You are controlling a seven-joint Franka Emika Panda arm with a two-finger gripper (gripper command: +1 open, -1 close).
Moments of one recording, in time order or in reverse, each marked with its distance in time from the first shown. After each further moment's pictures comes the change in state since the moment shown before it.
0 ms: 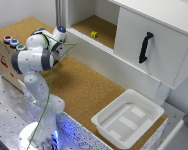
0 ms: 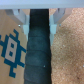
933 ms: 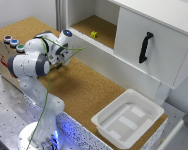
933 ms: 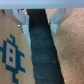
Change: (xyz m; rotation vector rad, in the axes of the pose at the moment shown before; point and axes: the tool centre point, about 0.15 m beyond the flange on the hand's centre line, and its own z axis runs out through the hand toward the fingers) arm 0.003 0.096 -0.042 -0.023 0.071 0.157
